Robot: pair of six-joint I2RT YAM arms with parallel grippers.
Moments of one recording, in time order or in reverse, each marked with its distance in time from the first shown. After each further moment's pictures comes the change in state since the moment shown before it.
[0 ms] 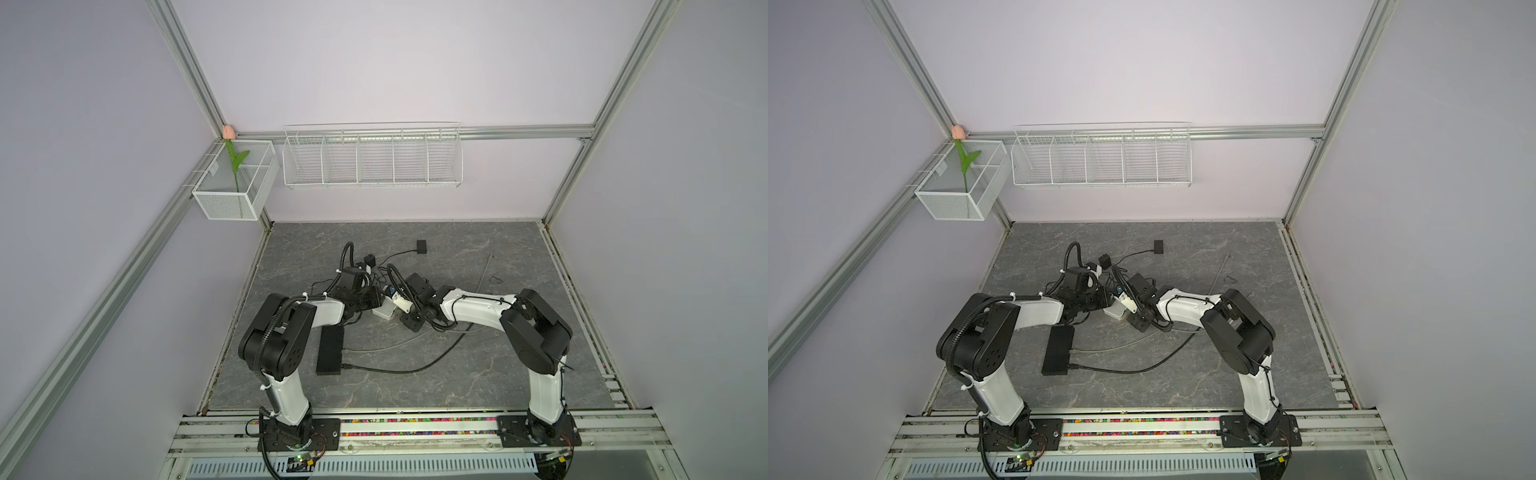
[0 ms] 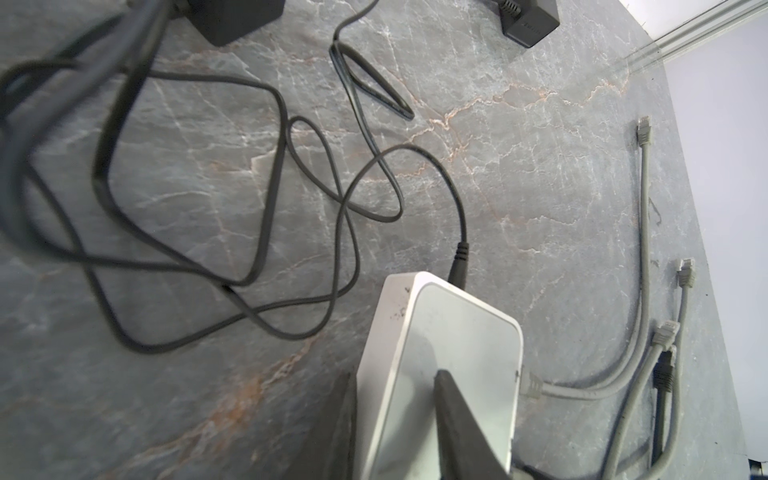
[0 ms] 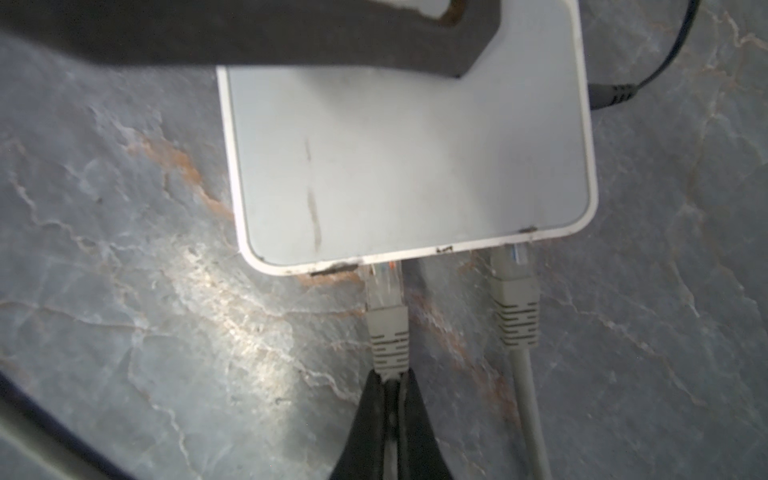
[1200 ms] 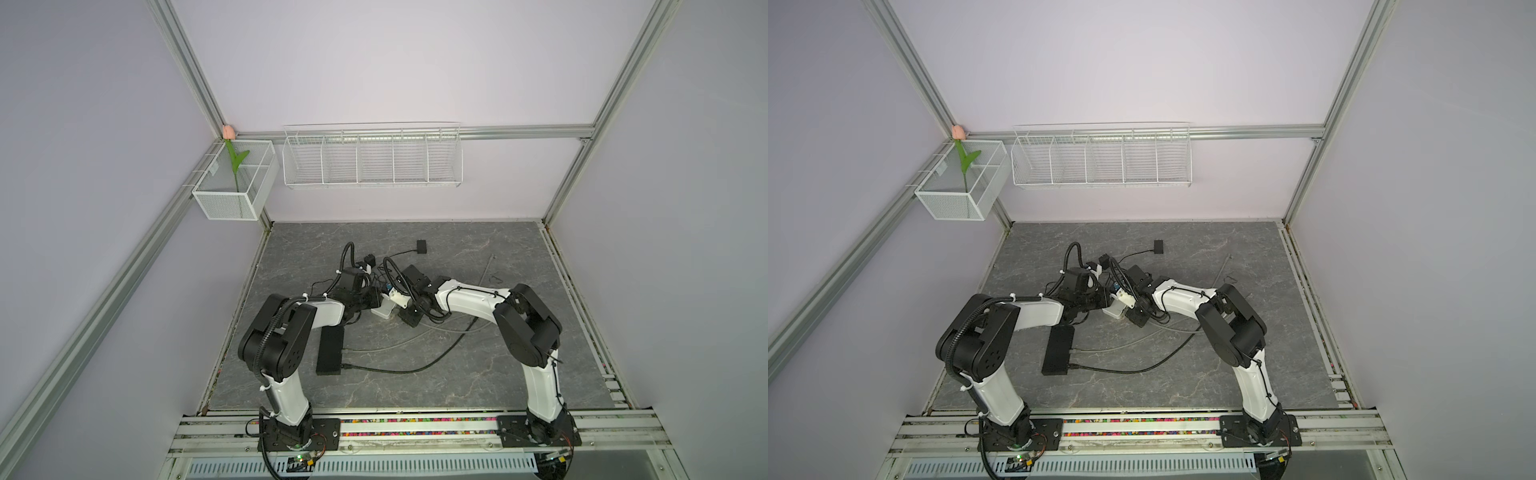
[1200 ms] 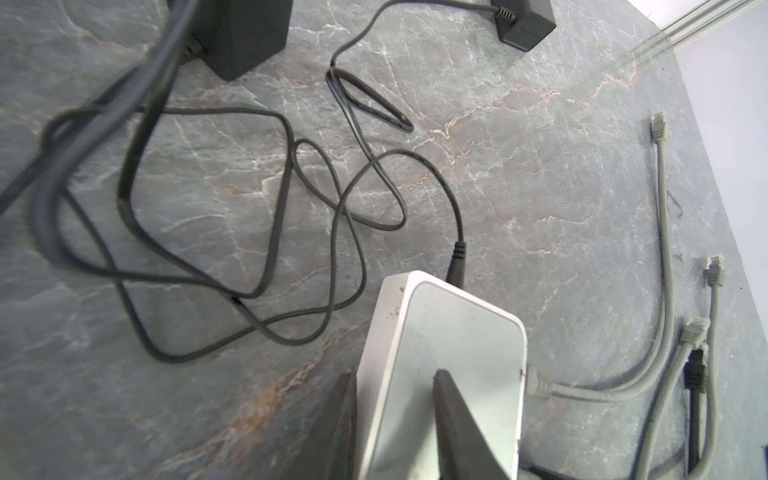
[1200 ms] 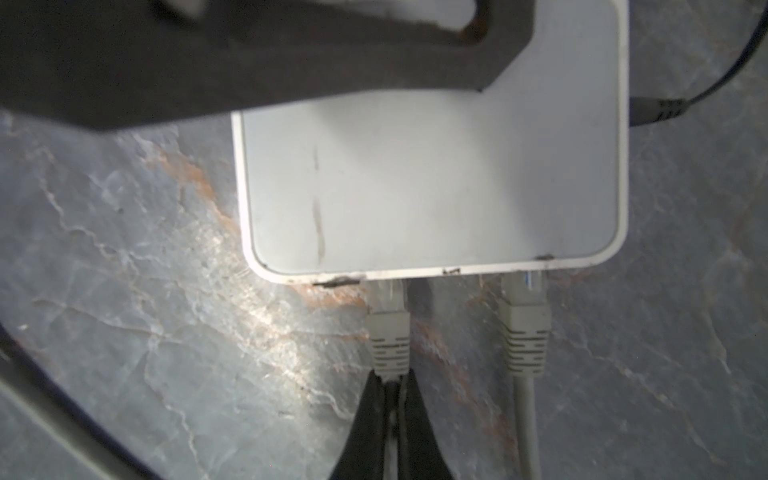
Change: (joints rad) left arm -0.012 -0.006 -0.016 0.026 -0.041 0.057; right arm -0.029 0.079 0.149 -0.135 -0.091 -0.056
